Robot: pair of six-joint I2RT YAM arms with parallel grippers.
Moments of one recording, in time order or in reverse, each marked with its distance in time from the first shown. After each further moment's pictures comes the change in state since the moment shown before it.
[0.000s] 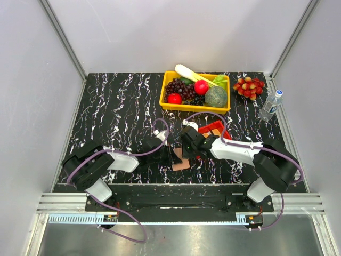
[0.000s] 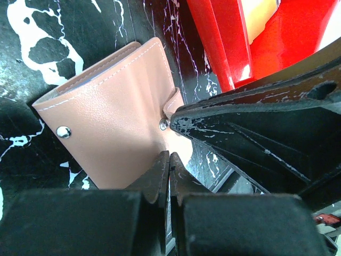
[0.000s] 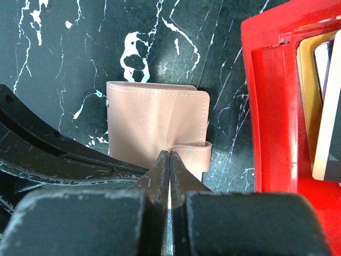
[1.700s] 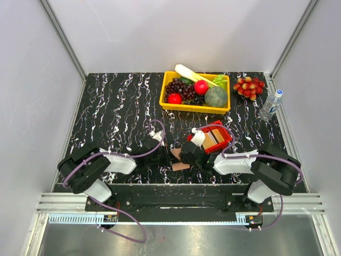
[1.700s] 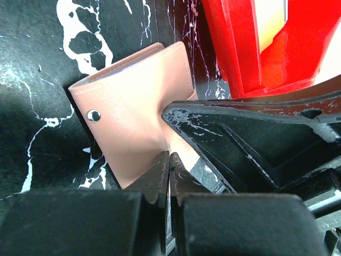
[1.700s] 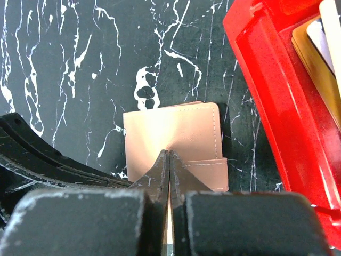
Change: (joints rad) left arm 0.000 -0.045 -0.039 -0.014 -0.064 -0.044; right arm 0.129 -0.035 -0.265 0.449 0.292 0.246
